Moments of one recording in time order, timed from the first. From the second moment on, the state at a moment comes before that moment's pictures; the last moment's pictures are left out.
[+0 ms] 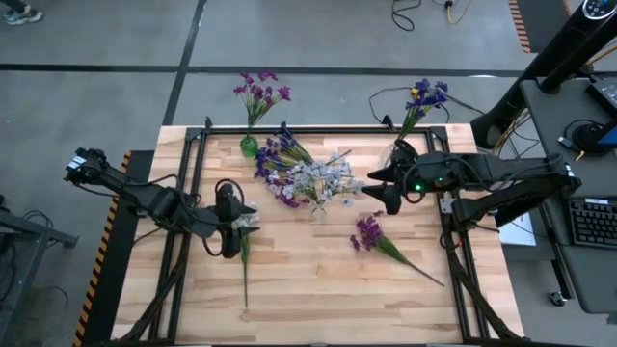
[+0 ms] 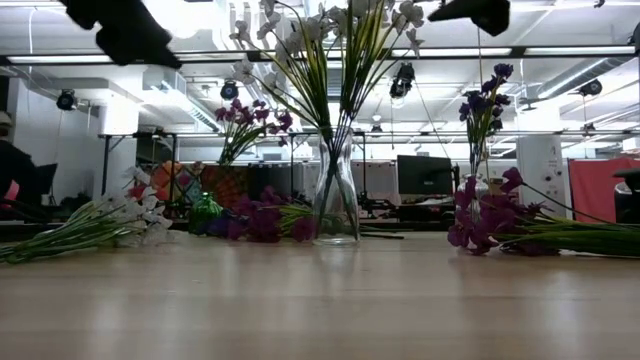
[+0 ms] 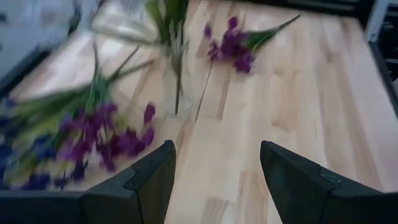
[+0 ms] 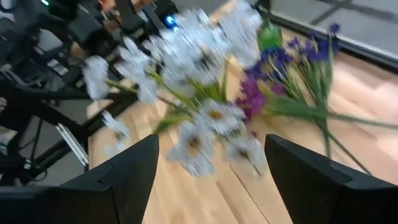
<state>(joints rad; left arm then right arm) -0.45 0.93 0.78 -0.55 -0.52 -0.48 0.07 1.02 1.09 -0.54 0.22 0.64</state>
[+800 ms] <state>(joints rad) -0.50 0.99 0.78 -0.87 -0.48 -0.97 0.33 1.16 0.92 -1.04 0.20 0.87</state>
